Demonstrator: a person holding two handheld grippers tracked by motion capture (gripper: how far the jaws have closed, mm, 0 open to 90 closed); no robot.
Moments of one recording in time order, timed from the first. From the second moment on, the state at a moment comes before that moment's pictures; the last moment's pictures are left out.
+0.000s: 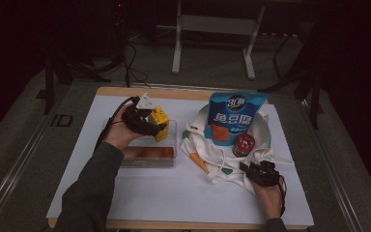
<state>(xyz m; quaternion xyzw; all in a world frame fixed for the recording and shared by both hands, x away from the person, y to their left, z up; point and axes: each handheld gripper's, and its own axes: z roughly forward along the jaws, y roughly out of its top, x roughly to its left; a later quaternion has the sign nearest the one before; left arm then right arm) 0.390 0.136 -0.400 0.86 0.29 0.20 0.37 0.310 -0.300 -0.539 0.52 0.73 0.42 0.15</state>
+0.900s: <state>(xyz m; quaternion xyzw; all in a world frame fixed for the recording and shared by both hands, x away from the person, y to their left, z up) 0.389 0.171 -0.412 0.84 0.34 0.21 0.37 0.310 -0.300 -0.539 0.52 0.73 0.42 0.15</state>
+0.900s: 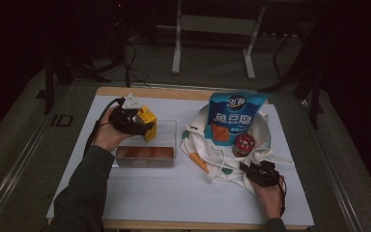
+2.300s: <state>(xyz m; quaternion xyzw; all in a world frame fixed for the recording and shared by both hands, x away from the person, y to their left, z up) 0.379 0.220 -0.441 0.82 0.41 0.23 0.34 0.310 -0.299 -0.539 0.52 0.73 0.42 0.16</state>
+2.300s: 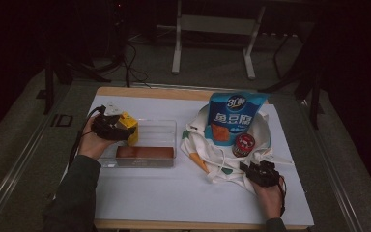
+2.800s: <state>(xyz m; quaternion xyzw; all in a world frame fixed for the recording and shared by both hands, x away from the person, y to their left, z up) 0.374 0.238 -0.453 0.81 0.43 0.23 0.32 0.310 -0.299 -0.539 0.52 0.73 0.42 0.16</state>
